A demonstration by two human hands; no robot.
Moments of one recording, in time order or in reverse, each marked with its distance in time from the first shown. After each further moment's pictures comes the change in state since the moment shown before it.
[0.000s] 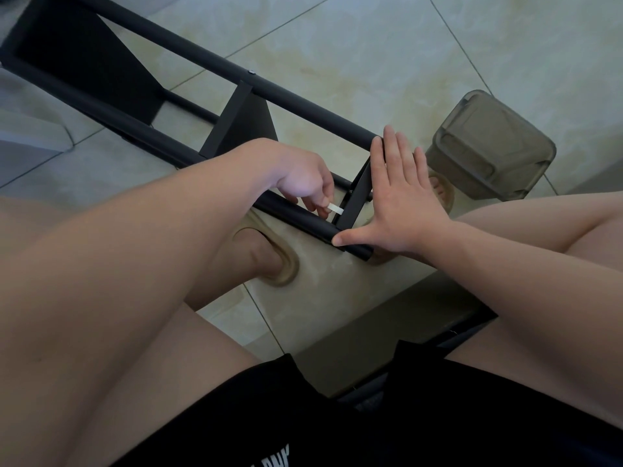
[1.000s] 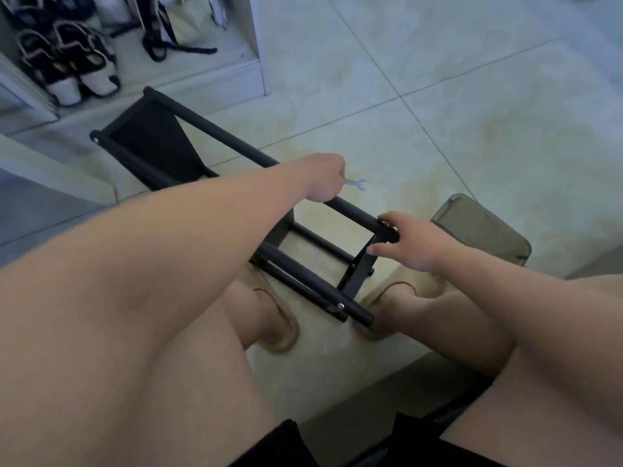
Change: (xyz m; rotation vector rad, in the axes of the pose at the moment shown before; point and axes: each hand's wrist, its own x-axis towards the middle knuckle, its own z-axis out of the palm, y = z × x) left_hand -0.023 0.025 -0.075 0.208 0.582 0.000; right_hand 0.029 0.020 -0.068 0.302 -0.141 0.089
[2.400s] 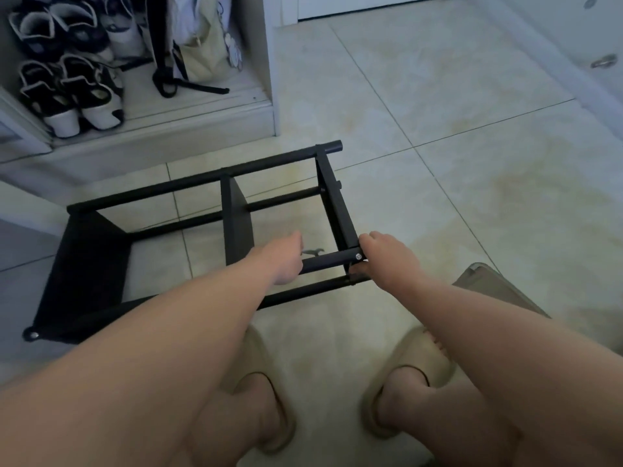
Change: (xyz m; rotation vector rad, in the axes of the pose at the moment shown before) left_hand 0.047 -0.101 0.049 -0.176 0.006 -0.232; right_hand 0.152 -0.030 -0.005 -0.268 0.145 -0.136
